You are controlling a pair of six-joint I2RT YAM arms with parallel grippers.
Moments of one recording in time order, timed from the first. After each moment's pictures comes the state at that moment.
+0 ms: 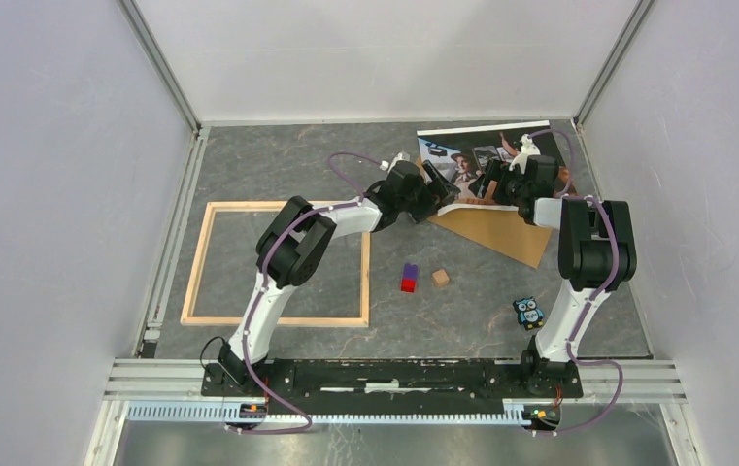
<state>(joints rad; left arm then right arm) -0.73 2.30 1.59 0.22 0.10 -1.22 -0.06 1.93 1.00 0.35 -0.38 0.26</state>
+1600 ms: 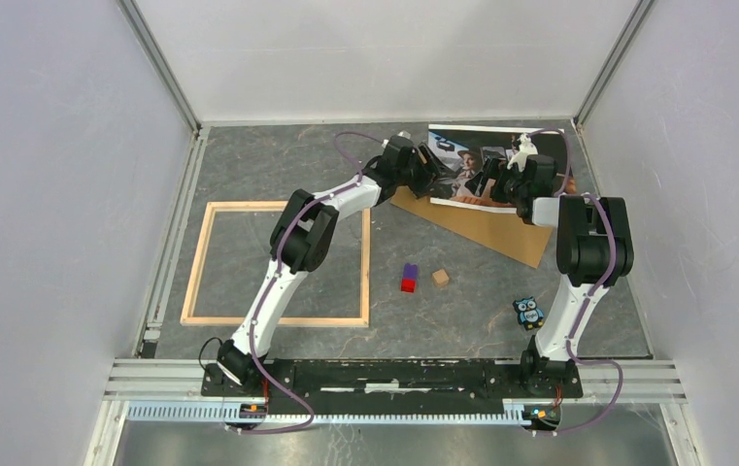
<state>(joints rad) -0.62 2.55 2.01 0.07 0.29 -1.15 -0.06 1.97 1.02 0.41 -0.44 0.28</state>
